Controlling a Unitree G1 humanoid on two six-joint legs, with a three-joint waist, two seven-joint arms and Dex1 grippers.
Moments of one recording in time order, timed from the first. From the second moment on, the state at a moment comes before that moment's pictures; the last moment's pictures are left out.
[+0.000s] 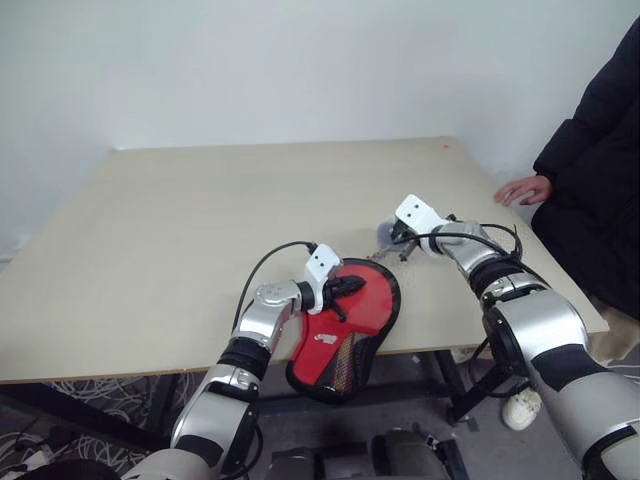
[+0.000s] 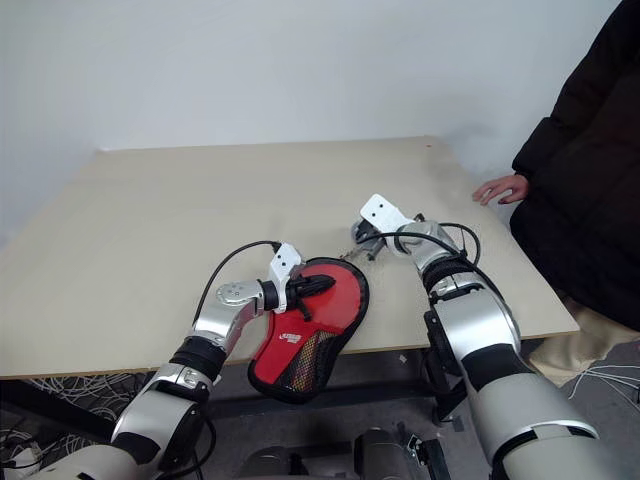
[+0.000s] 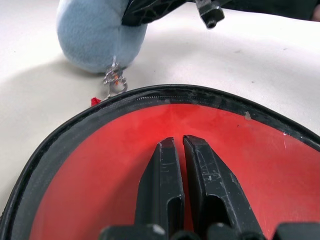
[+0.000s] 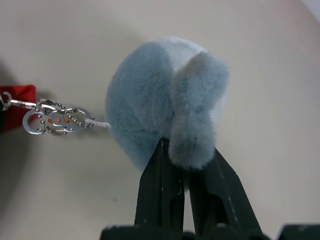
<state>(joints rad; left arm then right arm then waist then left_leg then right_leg) -0.60 0.16 -0.16 0.68 -0.09 0.10 -0.87 -1.16 -0.26 0.17 1.39 -0.35 -0.01 0.52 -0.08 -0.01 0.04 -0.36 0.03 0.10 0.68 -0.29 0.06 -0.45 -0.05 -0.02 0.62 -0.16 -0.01</state>
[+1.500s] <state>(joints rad) -0.61 0.14 -0.18 0.70 -0.09 0.11 -0.91 -1.12 -0.41 0.31 1.32 -0.43 -0.14 0.60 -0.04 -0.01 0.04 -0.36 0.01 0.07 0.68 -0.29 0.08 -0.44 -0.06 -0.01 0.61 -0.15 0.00</state>
